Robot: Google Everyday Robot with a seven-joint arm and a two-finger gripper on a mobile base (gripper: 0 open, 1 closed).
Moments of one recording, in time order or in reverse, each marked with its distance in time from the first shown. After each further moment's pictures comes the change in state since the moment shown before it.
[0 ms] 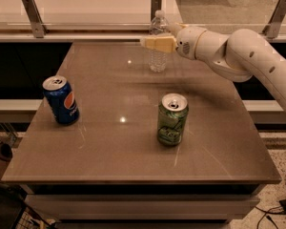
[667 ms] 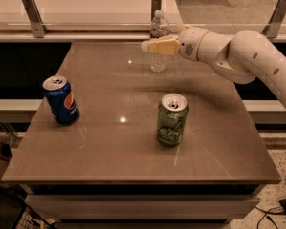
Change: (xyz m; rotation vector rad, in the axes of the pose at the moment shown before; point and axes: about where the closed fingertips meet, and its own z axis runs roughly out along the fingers) arm 0.003 -0.001 -0.009 0.015 0.013 0.002
